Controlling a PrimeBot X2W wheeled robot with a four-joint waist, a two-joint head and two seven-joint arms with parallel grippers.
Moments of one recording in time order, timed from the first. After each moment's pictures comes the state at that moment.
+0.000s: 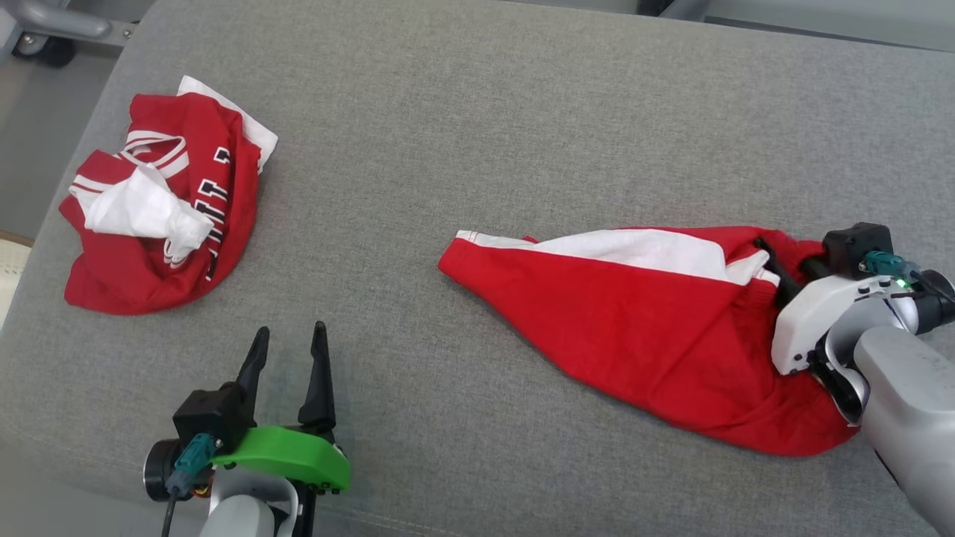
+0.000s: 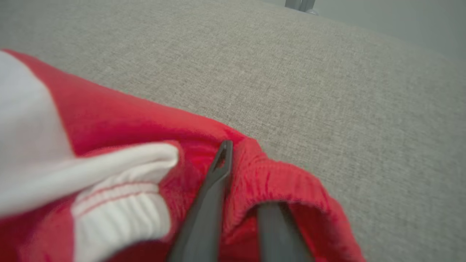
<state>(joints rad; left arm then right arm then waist) -0.16 0.05 -0.17 0.35 -0.32 -0.02 -0.26 -0.69 -0.42 0.66 0.93 0.60 0.13 -0.26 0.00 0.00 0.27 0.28</state>
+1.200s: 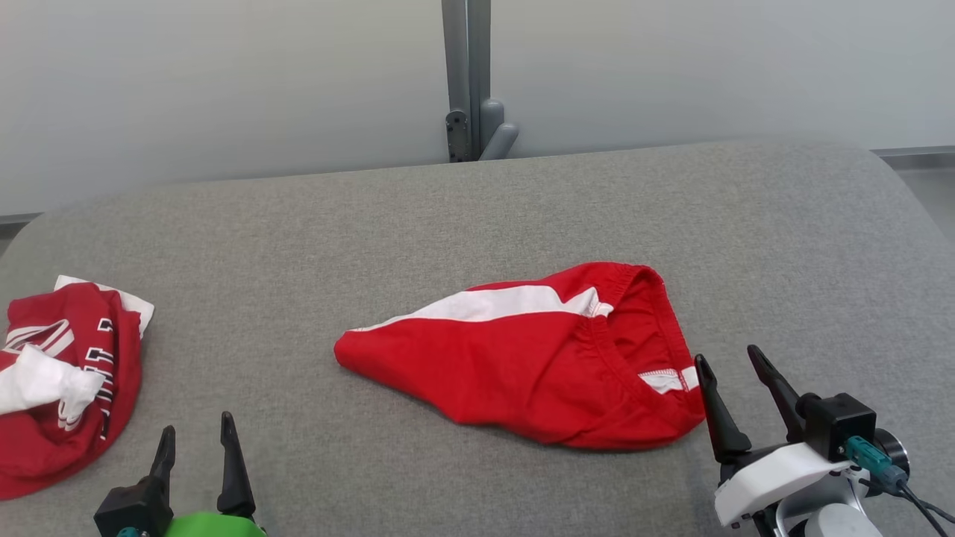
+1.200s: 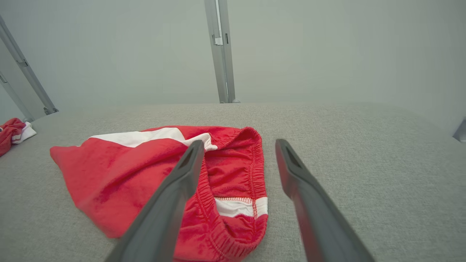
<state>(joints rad) 0.03 0.05 0.08 0.32 -0.22 -0.02 -0.26 -0.04 -0.14 0.11 0.27 0.21 0.13 -0.26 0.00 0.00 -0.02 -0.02</state>
